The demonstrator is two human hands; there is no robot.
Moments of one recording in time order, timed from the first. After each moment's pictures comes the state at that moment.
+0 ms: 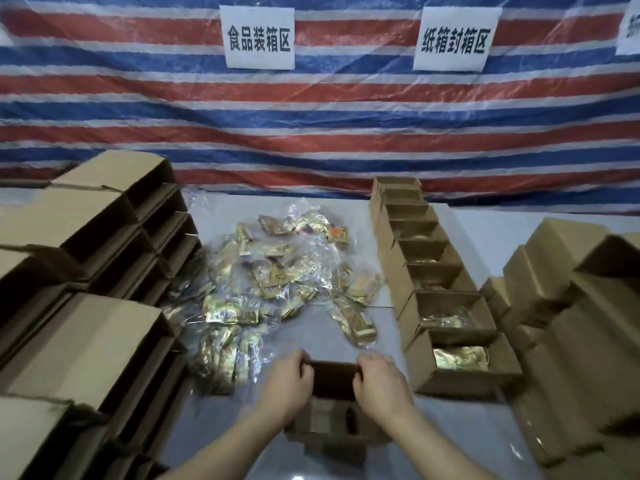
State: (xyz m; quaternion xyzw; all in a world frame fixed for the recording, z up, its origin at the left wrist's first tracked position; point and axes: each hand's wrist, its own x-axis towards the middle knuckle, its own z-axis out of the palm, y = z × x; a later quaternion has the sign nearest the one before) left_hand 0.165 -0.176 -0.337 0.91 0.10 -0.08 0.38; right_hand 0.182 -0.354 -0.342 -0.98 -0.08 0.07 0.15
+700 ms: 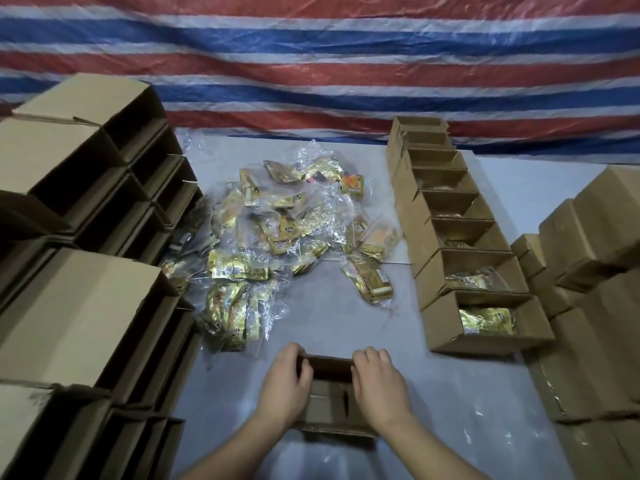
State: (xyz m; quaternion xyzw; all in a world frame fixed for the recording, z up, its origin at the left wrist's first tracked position) left_hand 0.127 -0.149 -0.425 0.90 0.11 -0.04 0.43; right_hand 0.141 -0.319 -0.404 -0.99 -0.10 0.06 0.07
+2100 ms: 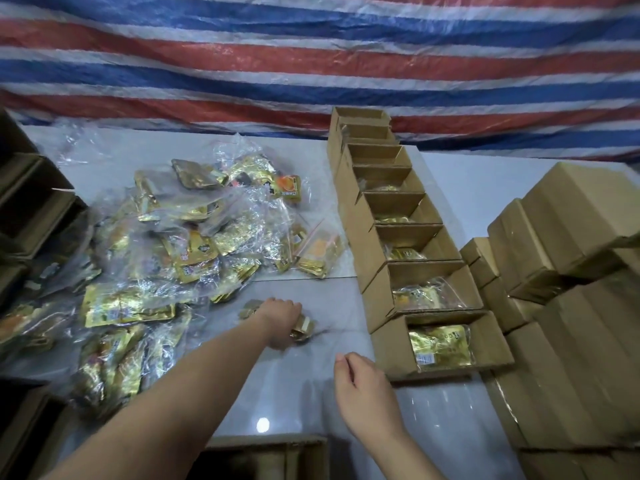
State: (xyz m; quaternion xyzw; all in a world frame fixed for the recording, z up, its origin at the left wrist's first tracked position) left_hand 0.377 -0.231 -0.483 0.94 -0.25 -0.22 -0.06; right_hand 0.223 -0.391 -0.414 -0.93 0.11 0.08 0.35
